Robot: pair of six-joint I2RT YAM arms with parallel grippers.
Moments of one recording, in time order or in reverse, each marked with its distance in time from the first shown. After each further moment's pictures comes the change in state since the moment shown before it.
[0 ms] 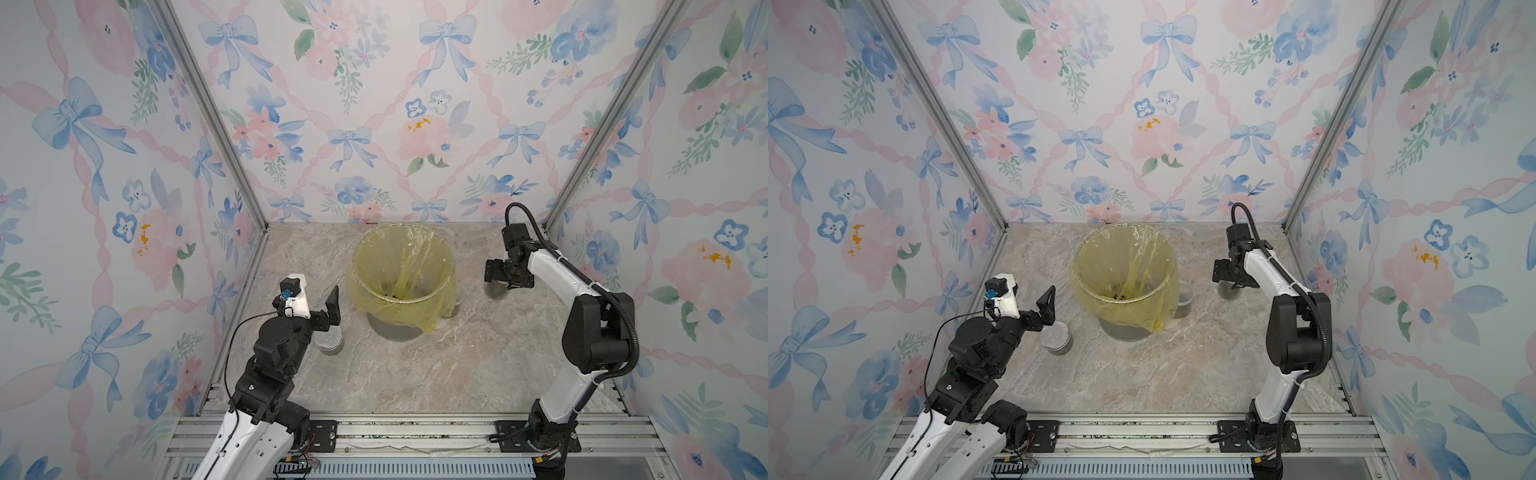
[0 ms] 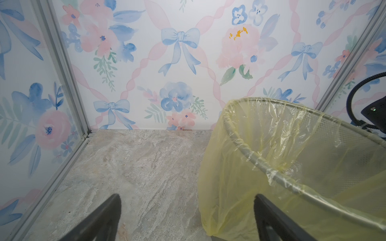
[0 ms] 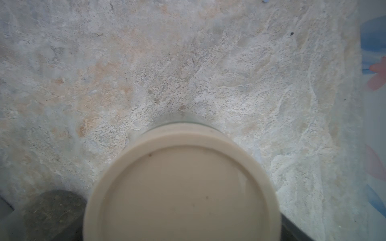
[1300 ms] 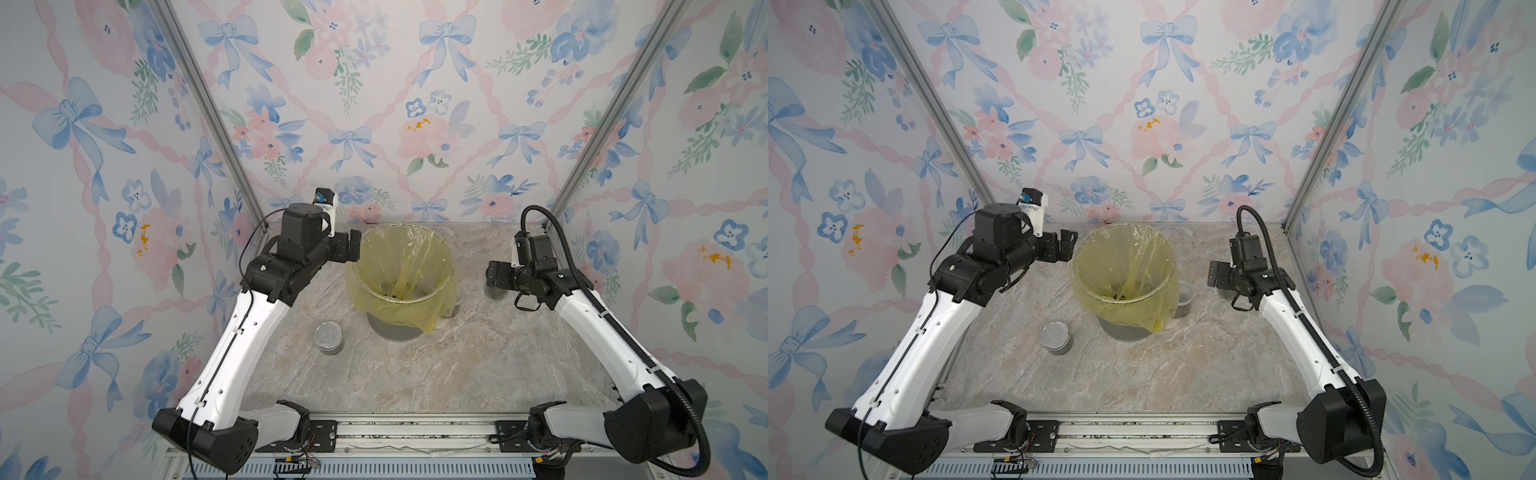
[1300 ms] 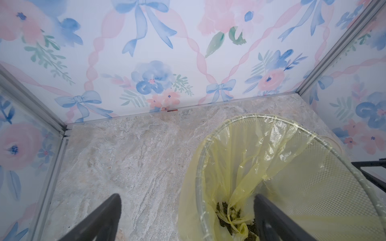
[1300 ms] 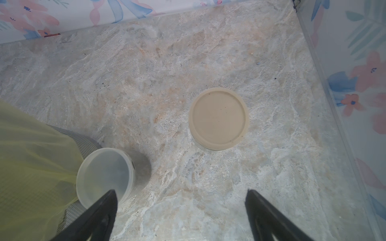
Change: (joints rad) left arm 0.023 0.700 0.882 -0.513 0.130 0.019; right arm 0.127 -0.522 -0.262 0.105 -0.005 0.051
